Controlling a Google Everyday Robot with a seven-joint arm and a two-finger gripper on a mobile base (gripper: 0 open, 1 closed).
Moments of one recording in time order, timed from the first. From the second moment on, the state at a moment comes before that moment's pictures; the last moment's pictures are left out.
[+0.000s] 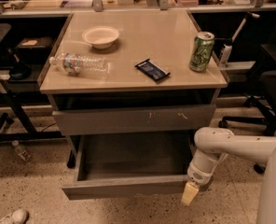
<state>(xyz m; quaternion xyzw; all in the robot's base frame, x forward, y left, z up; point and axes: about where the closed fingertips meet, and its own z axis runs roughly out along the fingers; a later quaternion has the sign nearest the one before) 0.433 -0.205 0.428 0.46 -0.87 -0.17 0.08</state>
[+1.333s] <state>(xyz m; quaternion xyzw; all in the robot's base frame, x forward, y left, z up) 0.433 -0.205 0.428 0.46 -0.87 -0.17 0.08</state>
